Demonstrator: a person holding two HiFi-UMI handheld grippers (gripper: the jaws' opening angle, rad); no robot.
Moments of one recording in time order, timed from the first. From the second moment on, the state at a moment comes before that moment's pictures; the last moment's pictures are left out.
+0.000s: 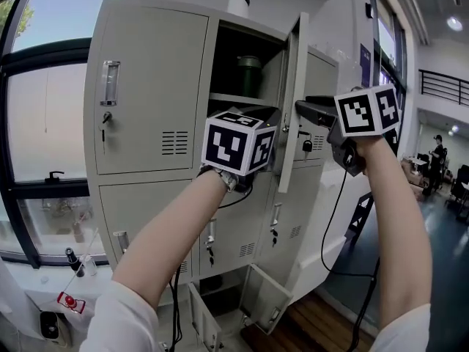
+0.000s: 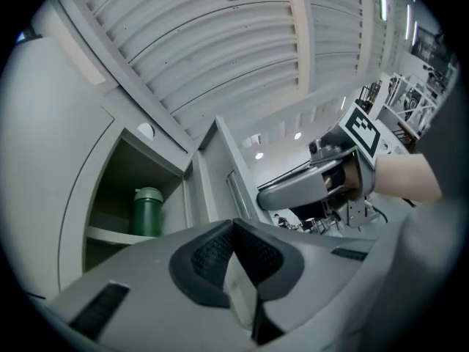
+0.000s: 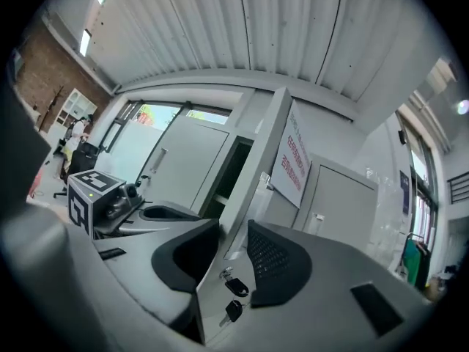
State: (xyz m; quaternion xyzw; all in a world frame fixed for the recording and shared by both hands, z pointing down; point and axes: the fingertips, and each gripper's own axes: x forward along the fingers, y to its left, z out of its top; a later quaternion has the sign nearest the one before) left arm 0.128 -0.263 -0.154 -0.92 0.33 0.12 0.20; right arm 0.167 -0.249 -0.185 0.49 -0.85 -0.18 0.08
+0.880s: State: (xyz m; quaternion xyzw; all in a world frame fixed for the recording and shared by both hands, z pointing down) left arm 0.197 -0.271 -0.129 -0.94 0.27 0.11 0.18; right arm 0.334 -0.259 -0.179 0.72 -0.65 -0.25 0.03
